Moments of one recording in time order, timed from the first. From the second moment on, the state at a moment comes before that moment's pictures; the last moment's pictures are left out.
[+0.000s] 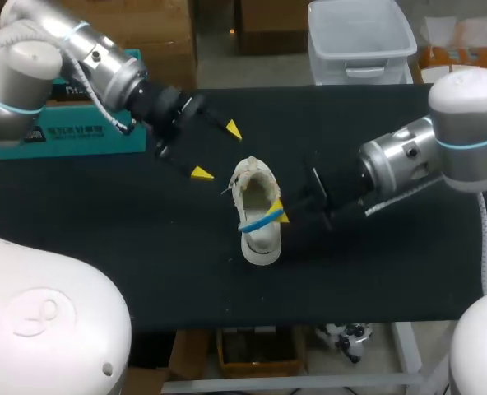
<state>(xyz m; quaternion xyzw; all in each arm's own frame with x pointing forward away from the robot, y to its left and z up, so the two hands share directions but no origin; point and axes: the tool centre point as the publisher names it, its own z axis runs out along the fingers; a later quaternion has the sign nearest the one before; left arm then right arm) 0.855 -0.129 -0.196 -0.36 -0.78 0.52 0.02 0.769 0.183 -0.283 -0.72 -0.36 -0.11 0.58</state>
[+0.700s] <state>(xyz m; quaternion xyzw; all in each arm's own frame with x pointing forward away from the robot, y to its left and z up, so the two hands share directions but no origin) 0.868 -0.109 -0.202 -0.52 -0.75 0.38 0.16 0.748 0.176 -0.285 -0.71 -0.37 -0.13 0.58</state>
